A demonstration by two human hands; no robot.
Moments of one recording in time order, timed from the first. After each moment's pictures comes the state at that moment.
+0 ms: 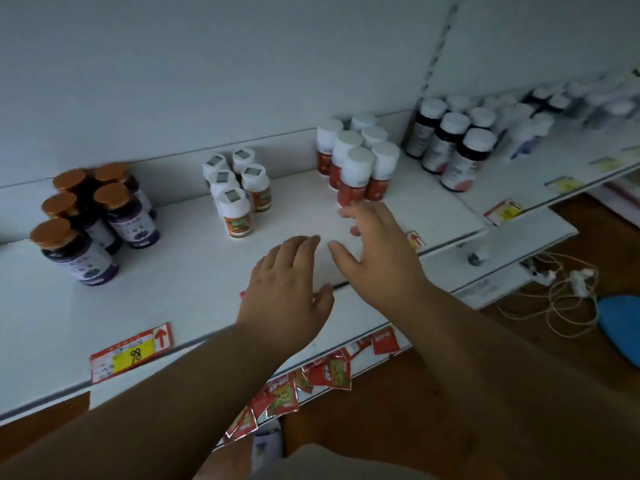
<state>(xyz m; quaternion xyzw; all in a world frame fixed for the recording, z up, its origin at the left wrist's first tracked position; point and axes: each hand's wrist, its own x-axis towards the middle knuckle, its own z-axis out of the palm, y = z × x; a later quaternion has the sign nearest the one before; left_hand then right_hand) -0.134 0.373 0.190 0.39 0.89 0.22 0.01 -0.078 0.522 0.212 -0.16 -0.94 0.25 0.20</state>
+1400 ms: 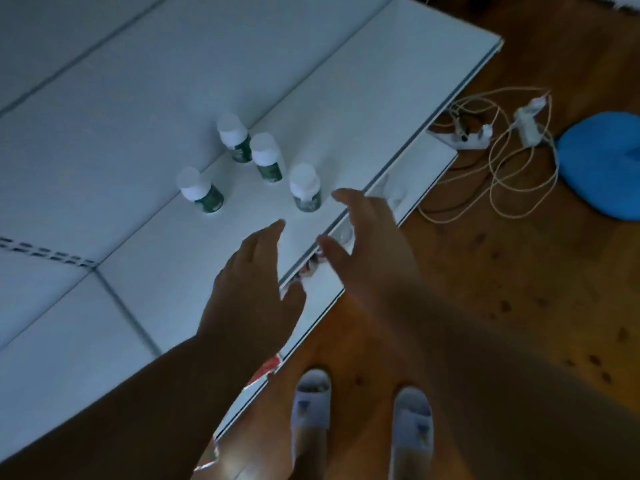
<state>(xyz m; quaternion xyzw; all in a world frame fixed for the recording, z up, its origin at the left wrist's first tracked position) 0.079 0.922 -0.107 0.50 0.83 0.08 0.24 0.207 1.023 -0.126 -0.49 -0.76 0.40 0.13</state>
